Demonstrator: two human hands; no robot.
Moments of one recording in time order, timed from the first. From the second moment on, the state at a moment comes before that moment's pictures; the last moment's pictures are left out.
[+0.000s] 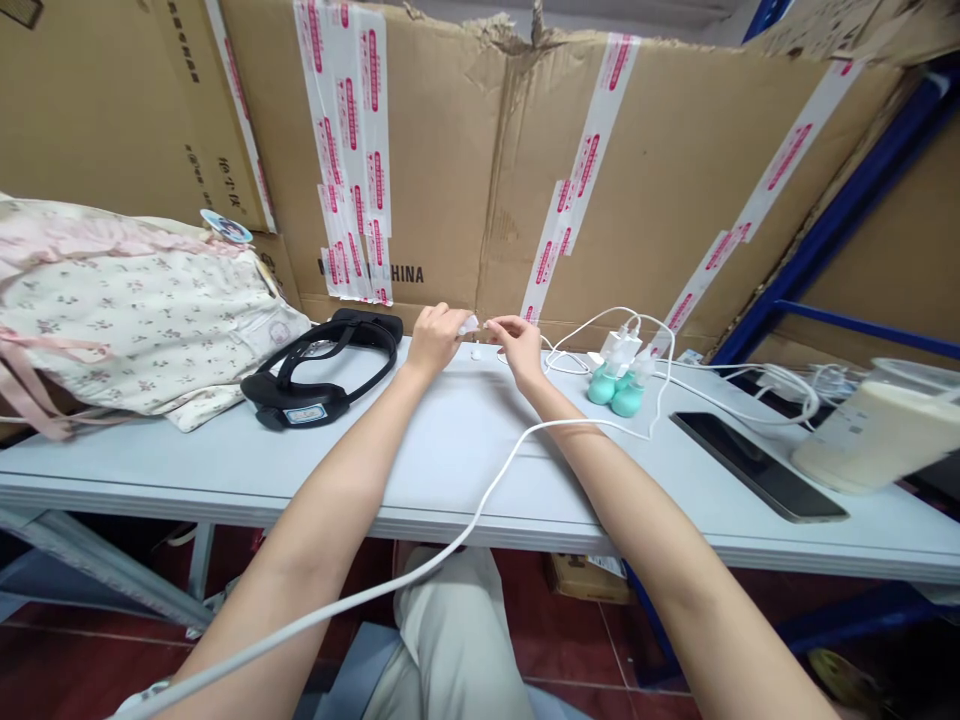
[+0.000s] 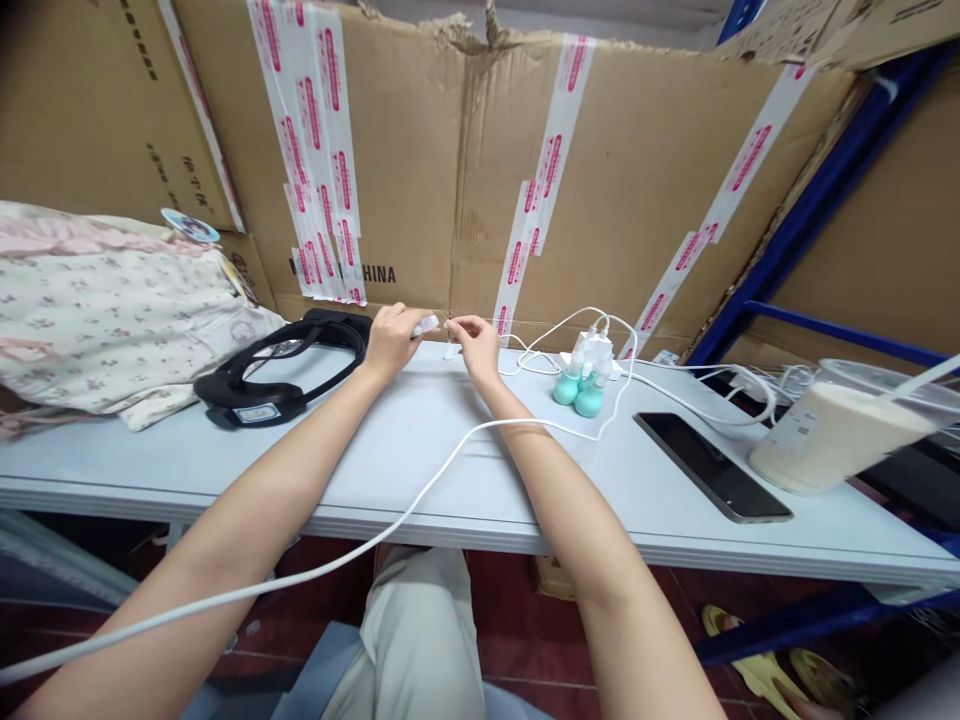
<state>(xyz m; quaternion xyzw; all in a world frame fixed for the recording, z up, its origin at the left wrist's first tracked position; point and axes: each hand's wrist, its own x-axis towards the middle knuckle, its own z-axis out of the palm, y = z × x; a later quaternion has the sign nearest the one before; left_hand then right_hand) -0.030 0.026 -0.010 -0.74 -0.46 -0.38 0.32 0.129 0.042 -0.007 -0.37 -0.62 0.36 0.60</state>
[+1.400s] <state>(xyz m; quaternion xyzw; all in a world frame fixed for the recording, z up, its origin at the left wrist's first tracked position) -0.056 0.042 -0.021 -0.59 -0.62 -0.46 0.22 0.073 0.124 -0.011 -0.51 -0.85 -0.13 0.06</state>
